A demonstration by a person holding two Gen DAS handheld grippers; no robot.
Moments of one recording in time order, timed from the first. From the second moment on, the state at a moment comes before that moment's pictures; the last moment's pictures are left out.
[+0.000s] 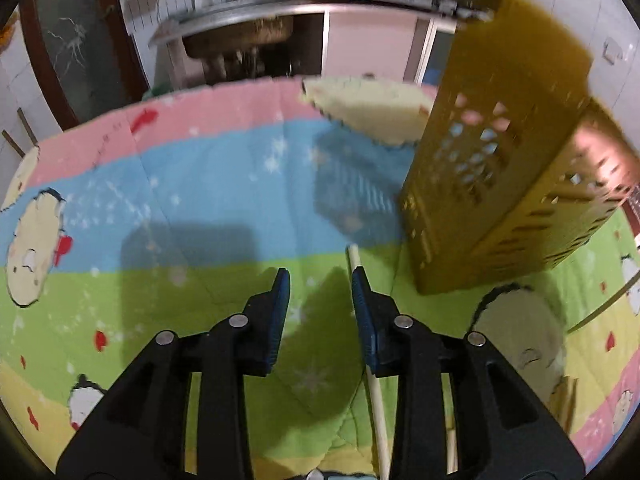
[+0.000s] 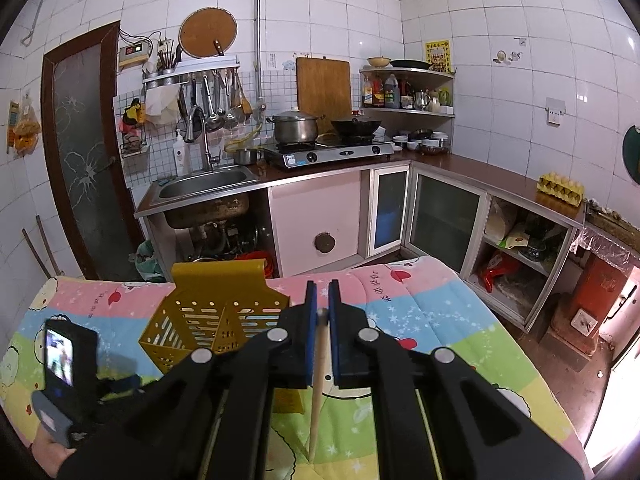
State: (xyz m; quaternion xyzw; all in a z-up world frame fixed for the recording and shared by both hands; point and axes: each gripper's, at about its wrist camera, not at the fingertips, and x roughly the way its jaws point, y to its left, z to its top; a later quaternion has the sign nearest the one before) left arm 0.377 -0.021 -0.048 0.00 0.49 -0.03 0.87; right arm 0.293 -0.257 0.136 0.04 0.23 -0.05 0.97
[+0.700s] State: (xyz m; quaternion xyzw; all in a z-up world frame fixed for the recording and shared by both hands) left arm 0.369 -0.045 -0.053 0.02 0.48 -0.04 0.88; right arm 0.296 -0.249 0.133 0.04 0.24 -0.04 0.97
